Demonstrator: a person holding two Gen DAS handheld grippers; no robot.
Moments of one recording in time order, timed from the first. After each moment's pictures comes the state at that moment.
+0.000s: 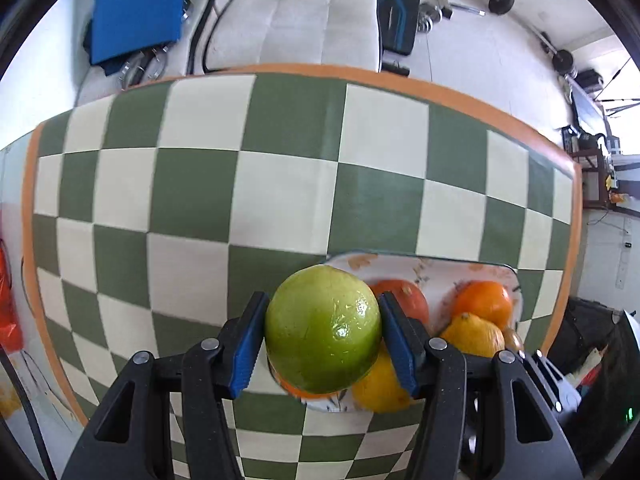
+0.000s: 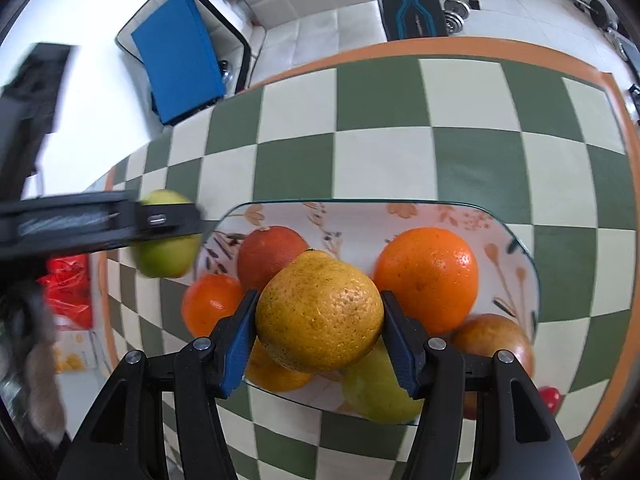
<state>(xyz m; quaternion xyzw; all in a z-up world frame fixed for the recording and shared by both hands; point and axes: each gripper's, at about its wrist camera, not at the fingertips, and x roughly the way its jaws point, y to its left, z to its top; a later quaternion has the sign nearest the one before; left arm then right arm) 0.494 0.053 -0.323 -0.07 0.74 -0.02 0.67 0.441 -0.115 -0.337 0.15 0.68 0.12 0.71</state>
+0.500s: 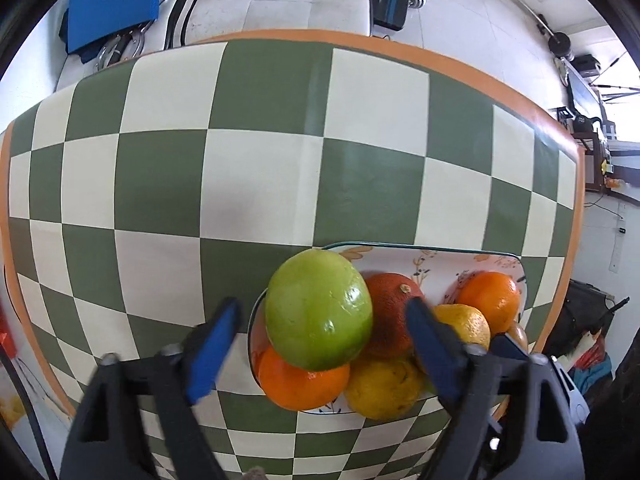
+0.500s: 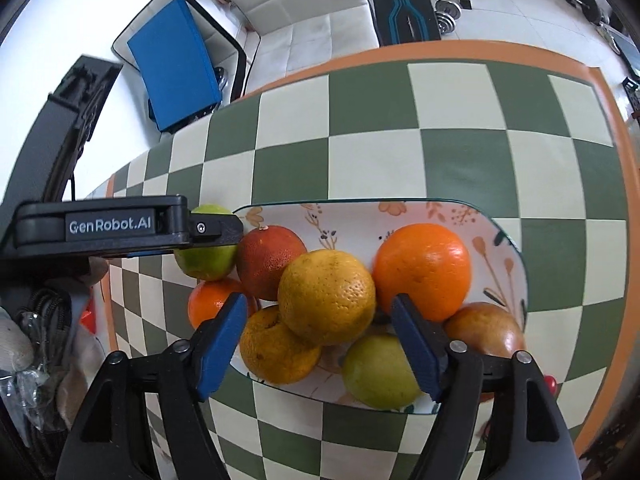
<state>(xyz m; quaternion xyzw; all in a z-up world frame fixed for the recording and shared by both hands) 0.495 0.040 -0.346 -0.07 0.77 -0.04 0.63 0.432 -0.124 -0.322 0.16 0.67 0.11 0.72</state>
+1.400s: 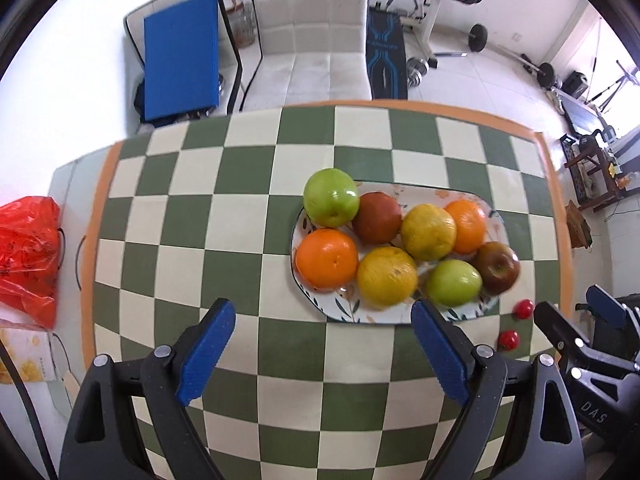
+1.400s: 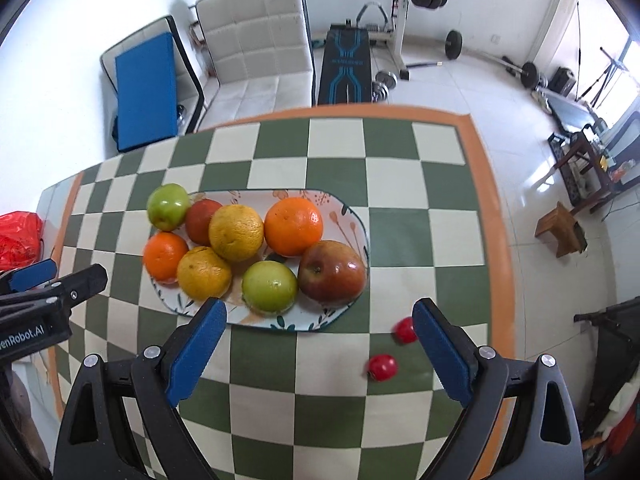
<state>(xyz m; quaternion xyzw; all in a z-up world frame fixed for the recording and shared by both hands) 0.343 0.023 -0.221 0.01 0.62 0.00 0.79 0.315 -0.178 -0.217 0.03 0.59 0.01 0.81</state>
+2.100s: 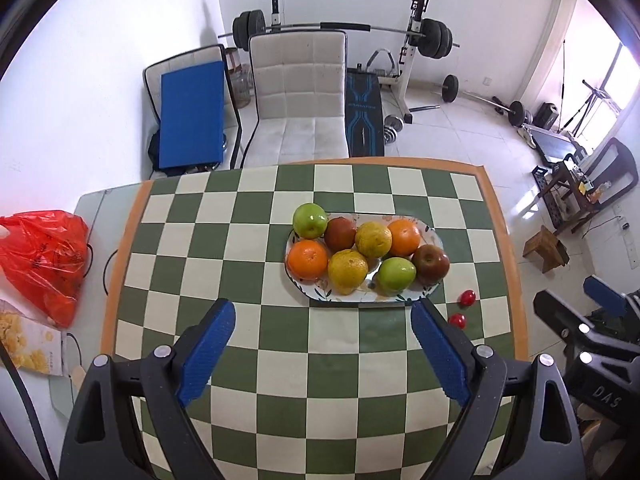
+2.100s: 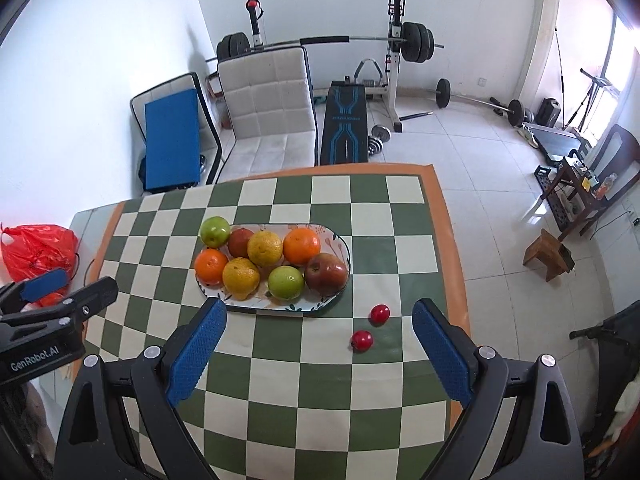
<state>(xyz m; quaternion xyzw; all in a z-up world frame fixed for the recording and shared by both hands) 0.242 0.007 -0.114 0.01 0.52 -0.02 0.85 0.211 -0.194 -0.087 0.04 0.50 0.01 0.86</state>
